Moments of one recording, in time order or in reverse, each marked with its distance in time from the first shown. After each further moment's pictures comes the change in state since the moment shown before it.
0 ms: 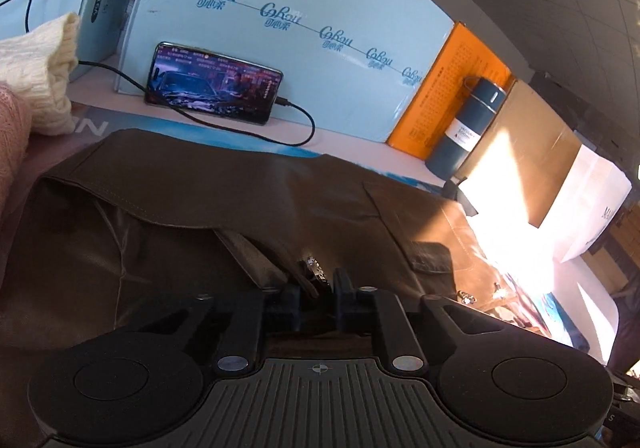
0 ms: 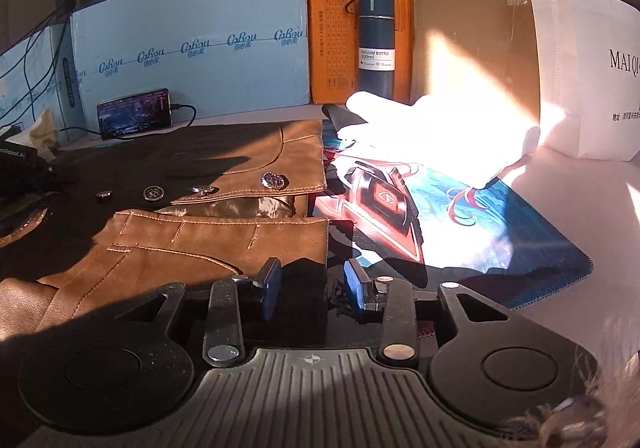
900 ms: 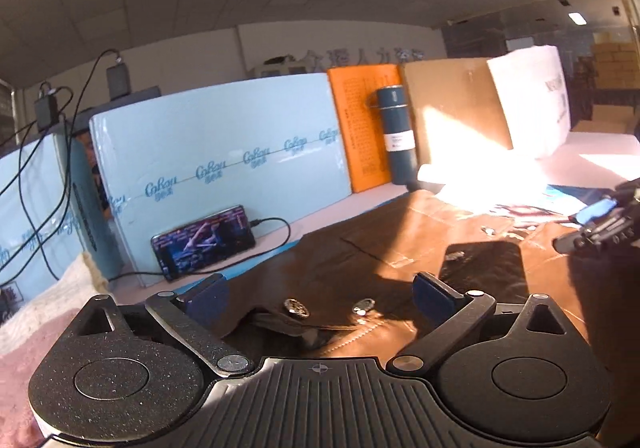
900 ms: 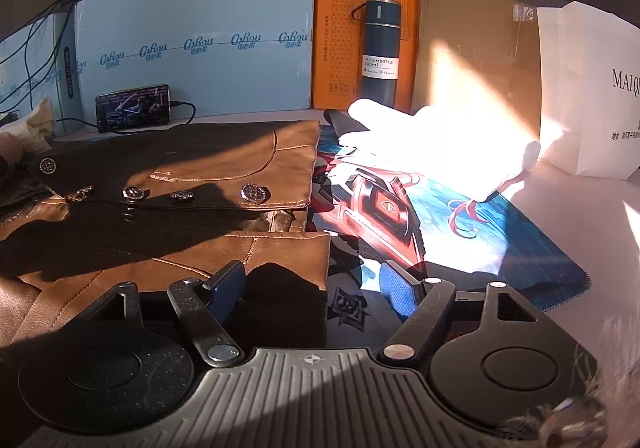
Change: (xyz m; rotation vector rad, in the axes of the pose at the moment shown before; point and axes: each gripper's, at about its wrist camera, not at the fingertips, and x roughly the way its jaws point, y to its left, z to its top) left arm -0.090 -0.067 -0.062 0.727 -0.276 0.076; right arm 0.006 0.009 0.000 -0.057 -0.018 -0.032
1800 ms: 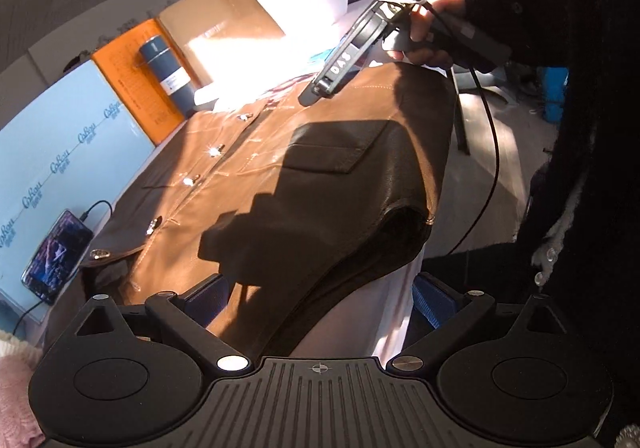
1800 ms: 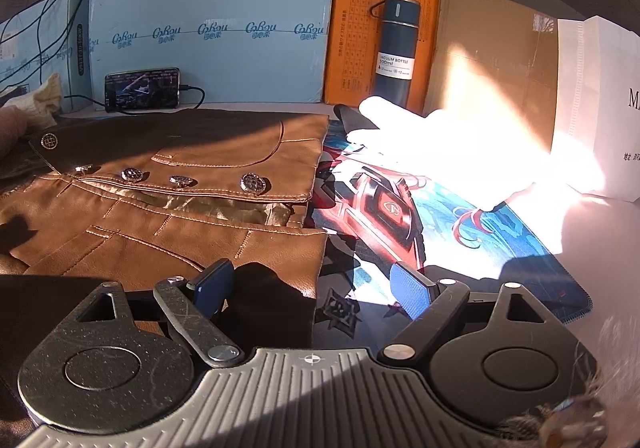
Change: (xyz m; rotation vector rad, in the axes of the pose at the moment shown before) left arm -0.045 -0.094 -0.049 0.439 0.219 -0.391; right arm 0.008 -0.007 -0.002 -0.057 0.013 0.034
